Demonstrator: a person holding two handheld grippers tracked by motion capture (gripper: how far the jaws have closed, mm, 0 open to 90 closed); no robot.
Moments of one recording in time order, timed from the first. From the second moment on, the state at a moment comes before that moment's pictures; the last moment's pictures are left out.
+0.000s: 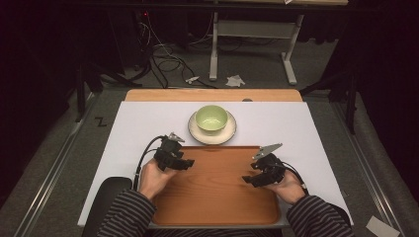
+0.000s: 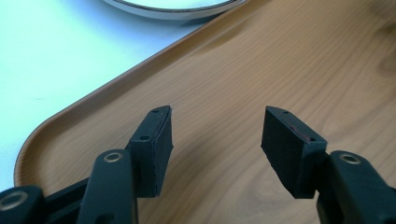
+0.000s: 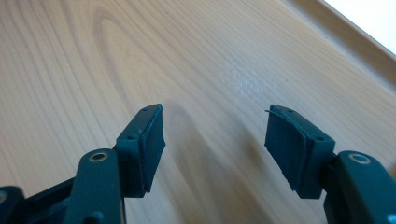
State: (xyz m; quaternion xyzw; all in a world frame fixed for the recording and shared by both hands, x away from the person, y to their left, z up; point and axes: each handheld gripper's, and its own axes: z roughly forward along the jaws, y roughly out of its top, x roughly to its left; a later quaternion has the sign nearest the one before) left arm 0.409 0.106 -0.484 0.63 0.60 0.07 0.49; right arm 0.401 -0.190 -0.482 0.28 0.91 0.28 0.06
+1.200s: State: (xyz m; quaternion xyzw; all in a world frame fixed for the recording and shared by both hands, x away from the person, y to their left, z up) left arm 0.417 0.096 -0.456 0.63 0.59 0.08 0.50; right arm 0.401 -0.188 -0.484 0.28 0.92 0.28 0.06
